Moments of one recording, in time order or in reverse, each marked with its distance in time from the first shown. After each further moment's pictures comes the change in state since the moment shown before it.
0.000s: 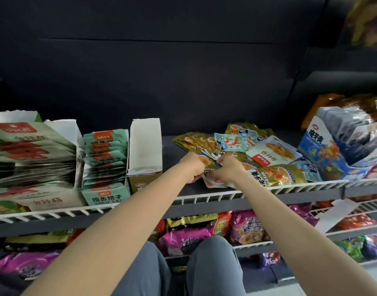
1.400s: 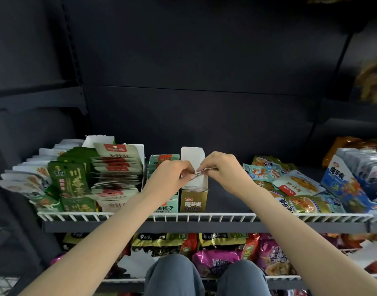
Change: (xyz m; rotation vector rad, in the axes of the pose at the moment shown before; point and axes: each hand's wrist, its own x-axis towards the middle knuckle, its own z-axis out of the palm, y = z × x) left_hand -0.123 -0.060 -0.159 0.553 0.431 0.884; right_hand -0.091 -0.122 0.003 -0.135 0.224 -0.789
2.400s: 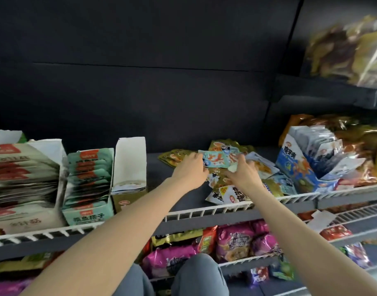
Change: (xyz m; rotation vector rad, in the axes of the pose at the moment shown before) left_hand 0.108 0.089 0.162 0.044 -0.337 -0.103; right_hand -0.050 0.195 -0.021 -0.160 0.058 0.804
